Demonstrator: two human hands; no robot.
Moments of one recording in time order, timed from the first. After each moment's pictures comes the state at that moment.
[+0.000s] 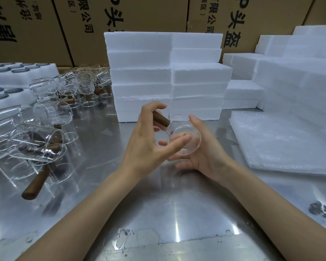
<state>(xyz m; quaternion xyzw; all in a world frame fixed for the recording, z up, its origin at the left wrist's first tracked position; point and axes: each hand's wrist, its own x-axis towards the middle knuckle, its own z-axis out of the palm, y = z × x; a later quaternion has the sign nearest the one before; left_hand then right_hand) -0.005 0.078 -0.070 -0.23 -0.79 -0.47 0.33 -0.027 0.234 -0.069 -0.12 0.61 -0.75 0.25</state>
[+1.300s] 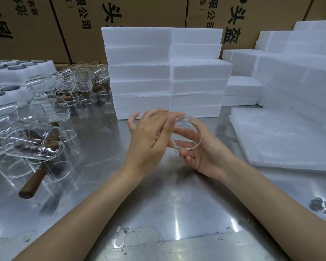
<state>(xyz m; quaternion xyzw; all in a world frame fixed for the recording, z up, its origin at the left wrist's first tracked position) -0.003 0.089 -0.067 -0.18 -0.82 -0.41 0.35 -0.028 0.233 -0.070 -0.04 0.55 -0.79 0.26</state>
